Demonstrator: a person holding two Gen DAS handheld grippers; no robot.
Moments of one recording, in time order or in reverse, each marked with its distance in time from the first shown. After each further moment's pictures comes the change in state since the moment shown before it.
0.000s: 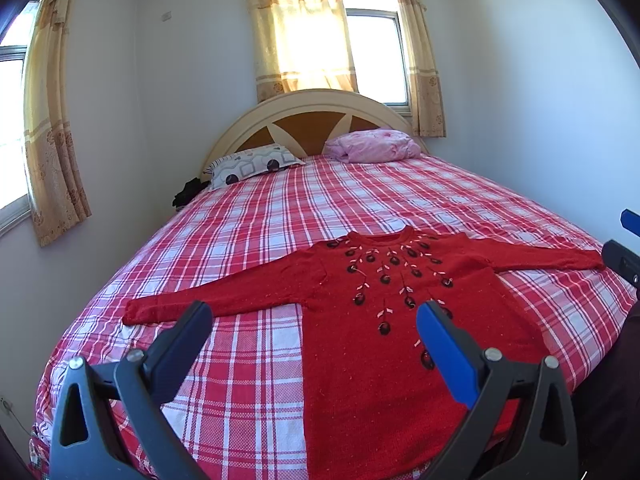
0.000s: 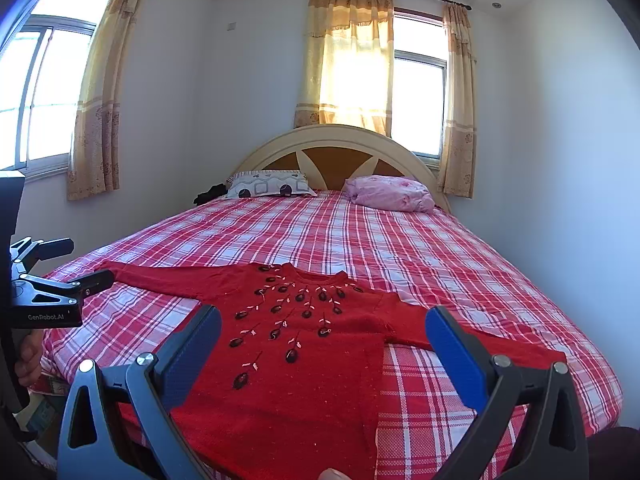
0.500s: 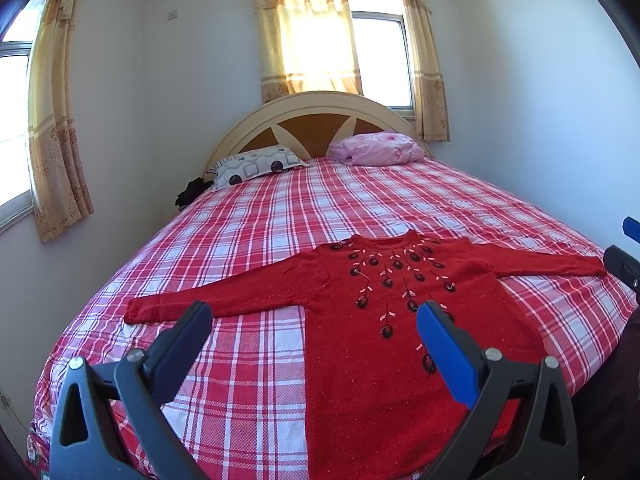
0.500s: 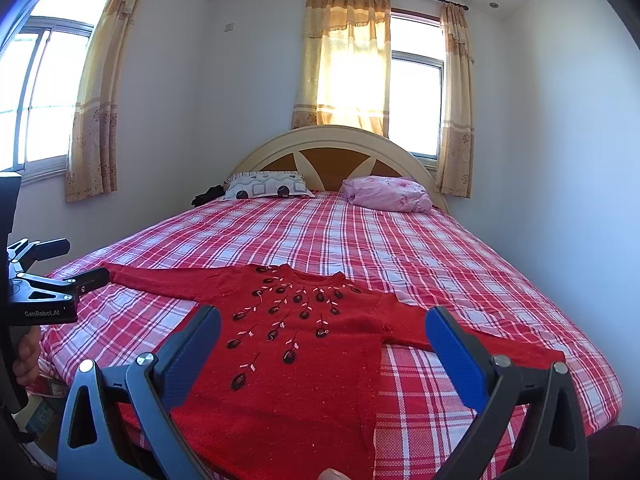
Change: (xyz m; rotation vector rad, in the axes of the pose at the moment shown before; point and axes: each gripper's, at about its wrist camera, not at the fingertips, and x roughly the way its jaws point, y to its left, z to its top) left arm -0.001 0.006 0.002 -0.020 -0.010 0.004; right arm -0.001 -0.002 0.001 0.007 -0.001 -0.007
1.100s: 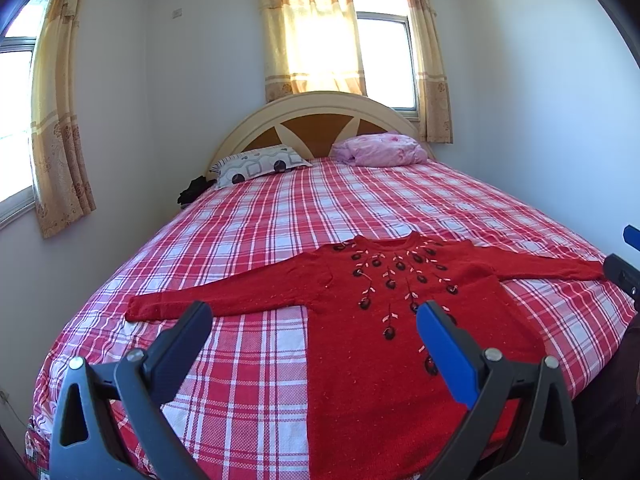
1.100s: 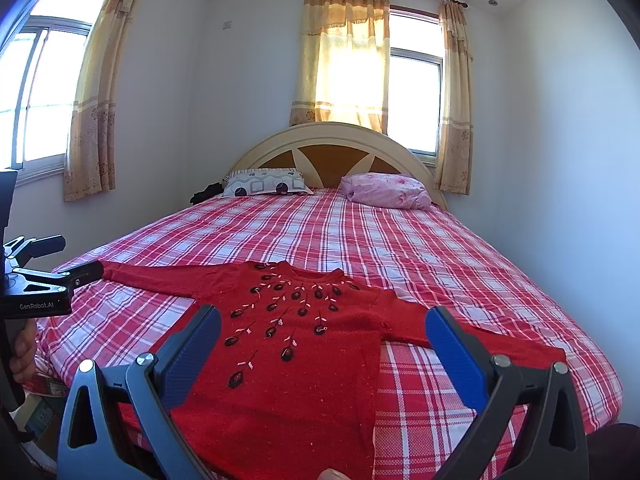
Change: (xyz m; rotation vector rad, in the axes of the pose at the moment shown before) left arm -0.001 0.003 0.002 -0.006 0.000 0.001; right arm 0.002 0.000 -0.002 0.002 0.008 -0.004
